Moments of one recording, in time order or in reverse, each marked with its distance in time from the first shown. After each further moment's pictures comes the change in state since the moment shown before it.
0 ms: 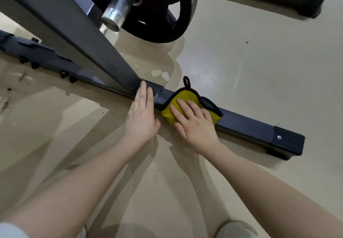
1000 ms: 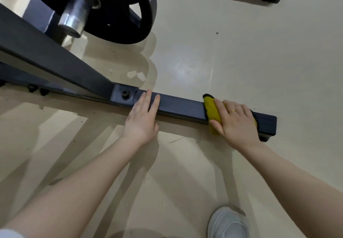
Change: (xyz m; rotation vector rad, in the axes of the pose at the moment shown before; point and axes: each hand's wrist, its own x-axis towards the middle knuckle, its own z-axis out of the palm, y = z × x) left_hand 0.011 0.038 0.014 0.109 -0.141 0.232; right_hand -0.079 0.113 -0.009 -0.125 0.000 0.292
